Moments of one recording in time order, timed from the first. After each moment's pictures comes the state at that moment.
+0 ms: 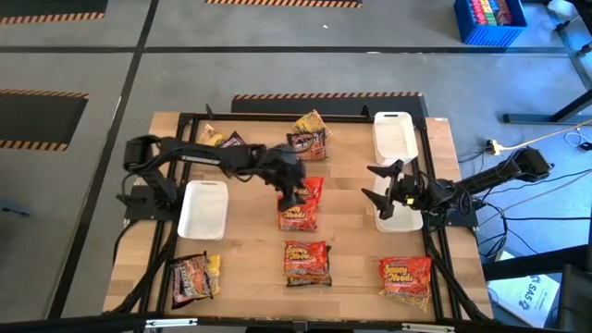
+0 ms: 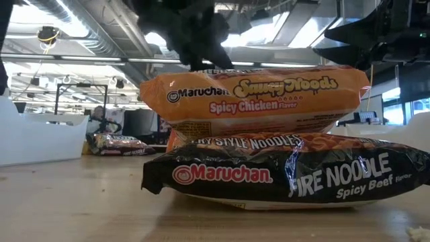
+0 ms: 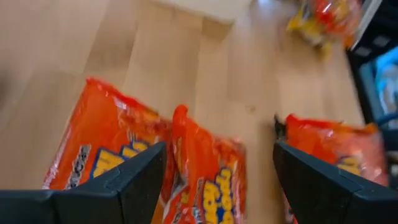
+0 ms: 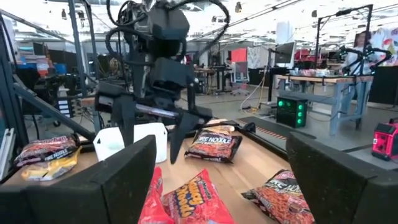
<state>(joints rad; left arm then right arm) 0.13 1.69 1.19 -0.27 0.29 -0.20 0.30 0.67 0.01 0.87 0.57 -0.07</state>
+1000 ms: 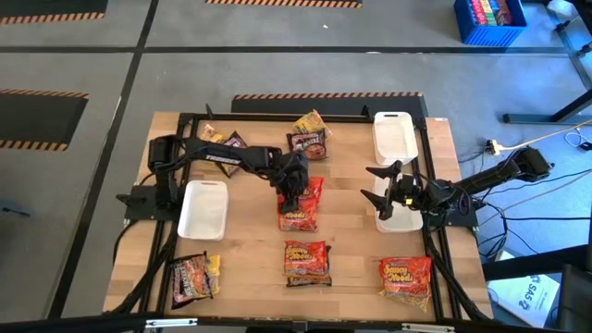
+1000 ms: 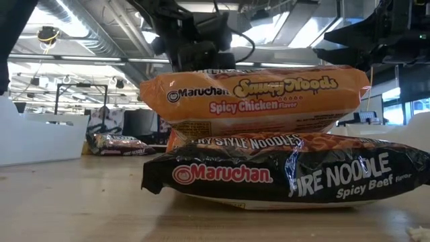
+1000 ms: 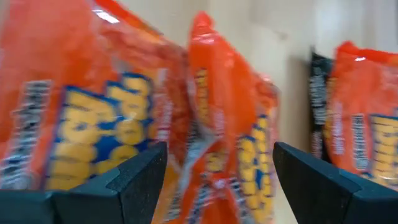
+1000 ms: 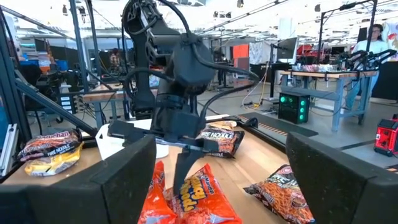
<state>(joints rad) 0.16 1.87 1.28 -0.46 0.40 -0.10 0.30 0.68 0.01 0.86 0.57 -0.05</state>
